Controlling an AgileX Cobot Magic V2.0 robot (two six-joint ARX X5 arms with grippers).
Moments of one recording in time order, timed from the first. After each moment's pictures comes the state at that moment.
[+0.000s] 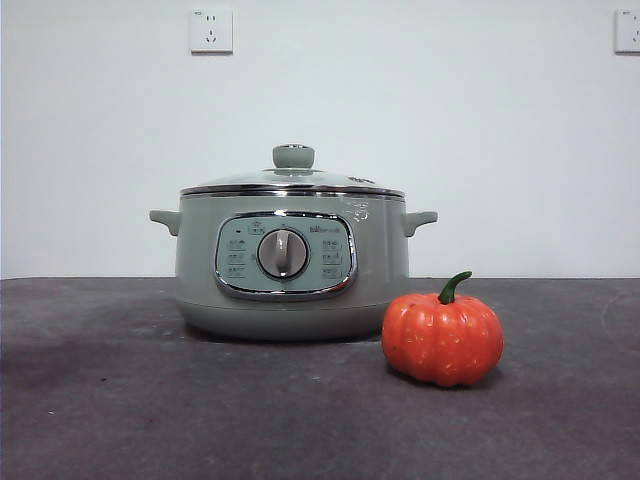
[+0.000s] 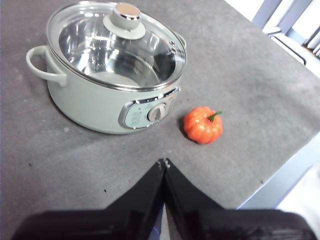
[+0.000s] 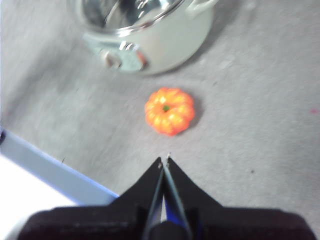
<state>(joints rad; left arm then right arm) -0.01 0.67 0.94 -0.90 0.66 0.11 0.15 0.81 1.11 -1.14 -0.42 -0.09</state>
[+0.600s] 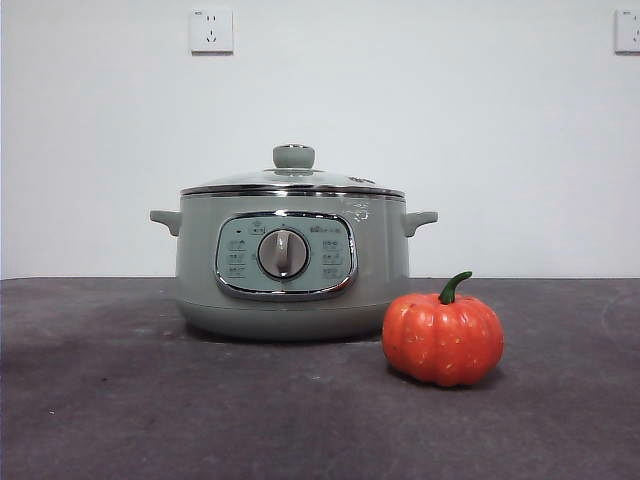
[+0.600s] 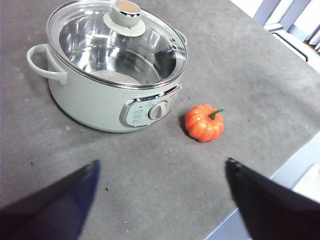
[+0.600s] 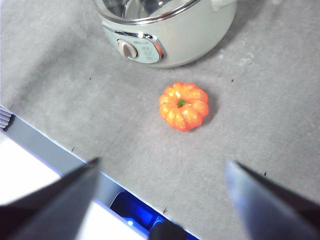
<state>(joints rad) -0.01 0.67 0.94 -0.90 0.65 0.12 0.21 0.82 1.11 -1.14 -0.42 -0.09</state>
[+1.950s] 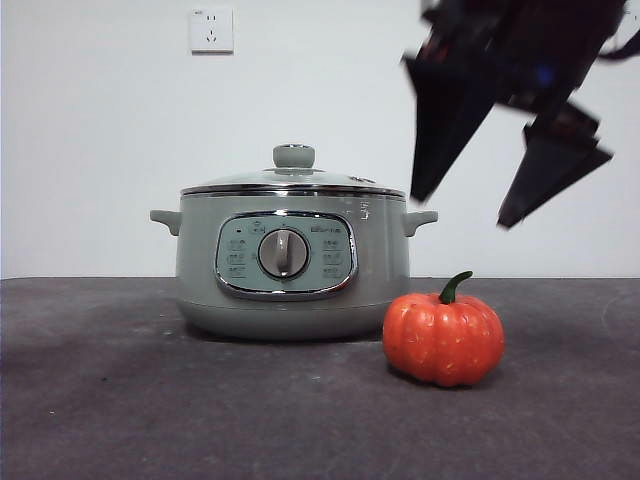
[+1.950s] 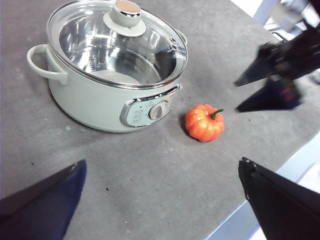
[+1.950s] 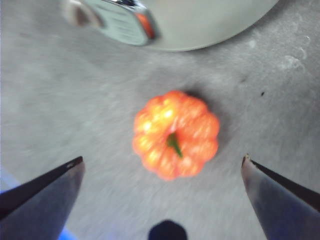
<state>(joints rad) -0.01 0.67 0.94 -0.90 0.65 0.12 0.52 1.44 1.11 -0.77 -0.17 -0.07</state>
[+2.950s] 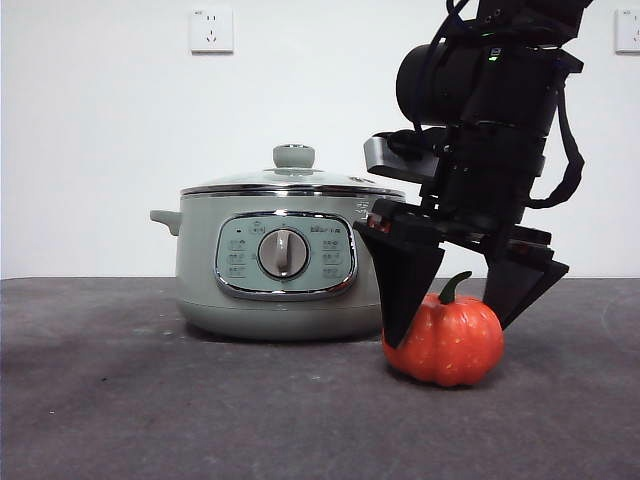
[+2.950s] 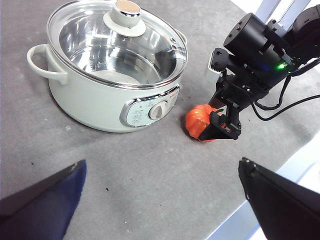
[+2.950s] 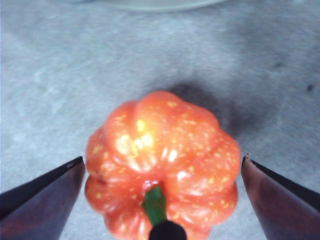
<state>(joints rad) -0.01 0.67 0.94 -0.90 0.65 0.12 0.56 1.73 1.12 -0.66 -0.09 -0.03</state>
